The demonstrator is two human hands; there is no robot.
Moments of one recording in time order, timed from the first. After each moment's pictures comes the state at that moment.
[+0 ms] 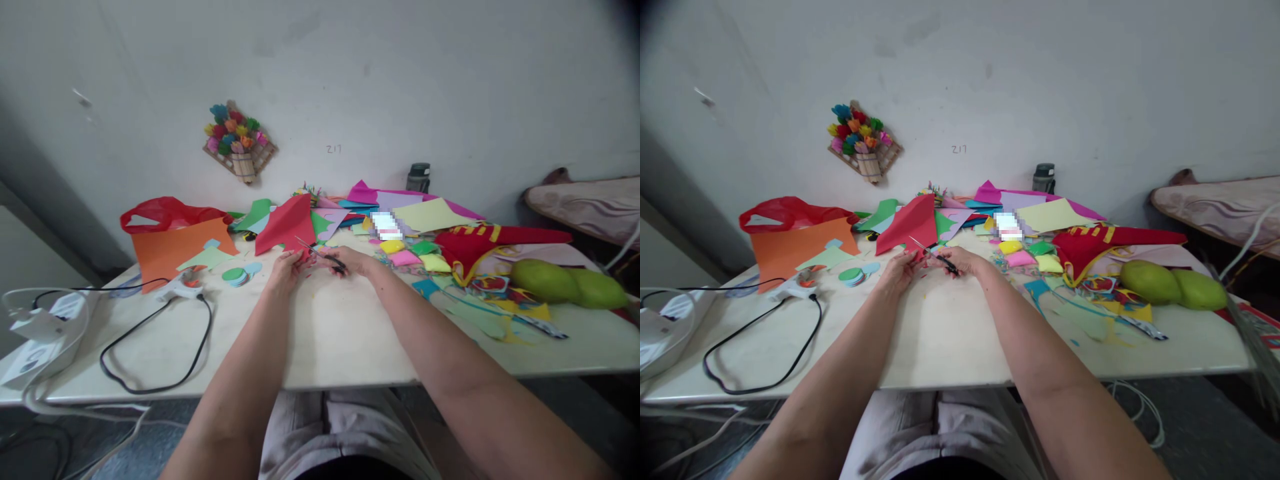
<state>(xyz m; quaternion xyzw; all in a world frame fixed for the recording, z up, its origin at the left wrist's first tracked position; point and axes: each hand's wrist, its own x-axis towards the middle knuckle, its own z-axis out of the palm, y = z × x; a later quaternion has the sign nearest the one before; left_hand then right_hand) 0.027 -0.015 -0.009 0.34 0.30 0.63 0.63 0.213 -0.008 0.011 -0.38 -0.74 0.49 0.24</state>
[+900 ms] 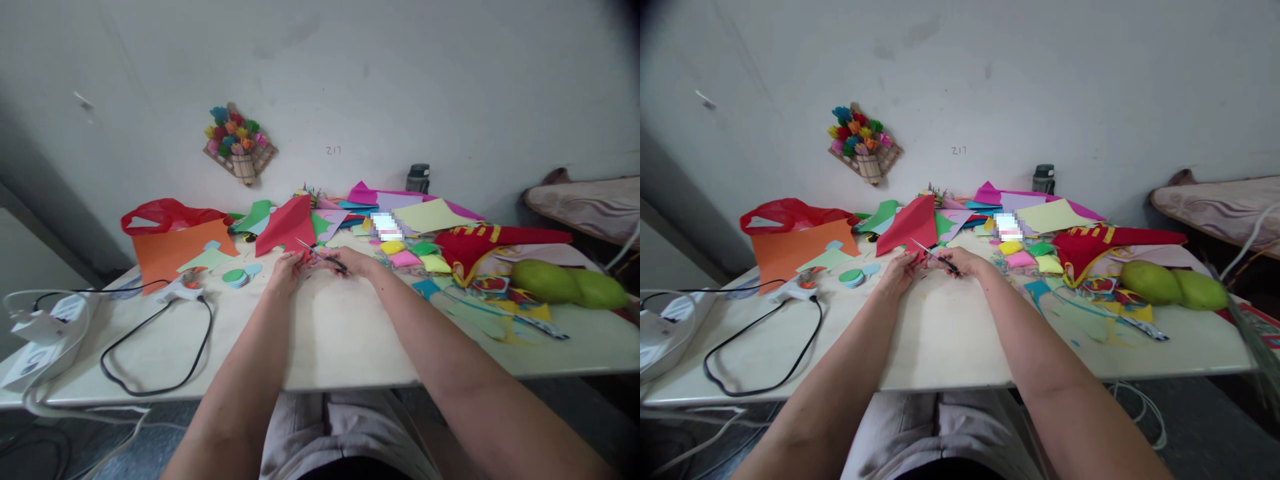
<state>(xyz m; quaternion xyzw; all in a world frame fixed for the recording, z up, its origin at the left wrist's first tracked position) 0.026 -0.011 -0.013 0.35 0.30 0.63 0.63 0.212 -0.002 0.002 -0.40 -0.74 0.49 0.25</state>
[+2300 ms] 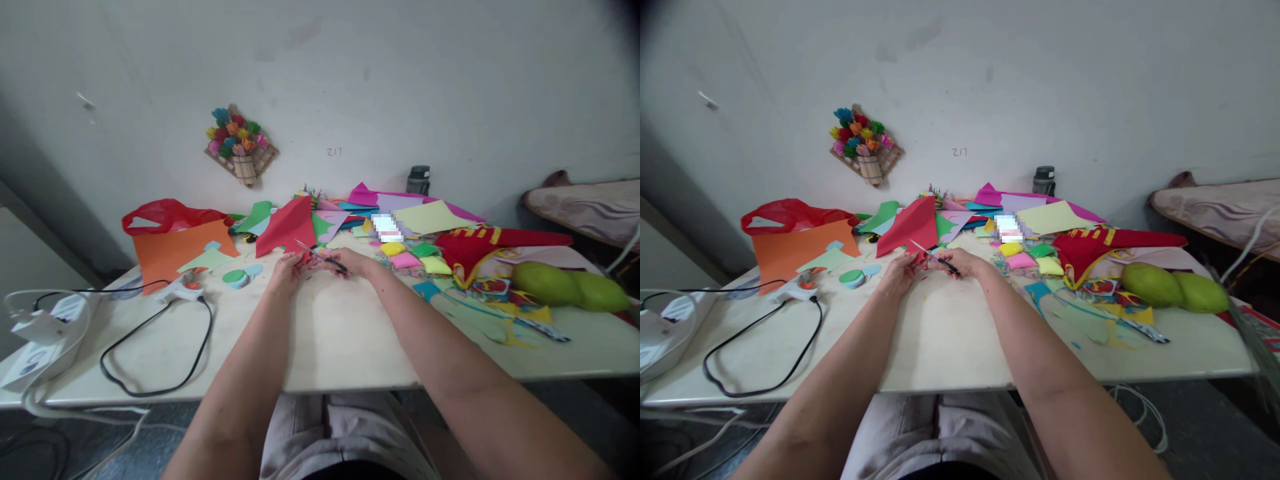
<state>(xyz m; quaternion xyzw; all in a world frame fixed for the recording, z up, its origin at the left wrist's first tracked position) 0.027 -0.014 -0.010 0.34 0.29 0.63 0.63 0.211 -0.010 0.010 -0.40 -0.73 0.48 0.26</state>
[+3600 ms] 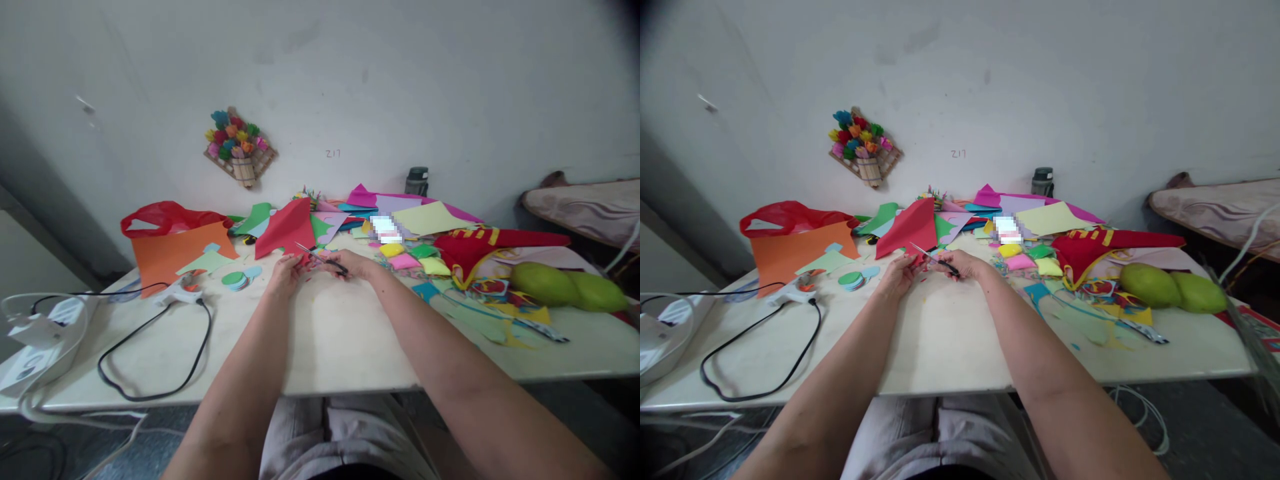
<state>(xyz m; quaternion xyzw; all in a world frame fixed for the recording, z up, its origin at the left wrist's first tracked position) 0.027 -0.014 -0.010 0.34 0.30 0.64 0.62 0.213 -0.005 0.007 -0.40 -0.71 0.52 0.24</state>
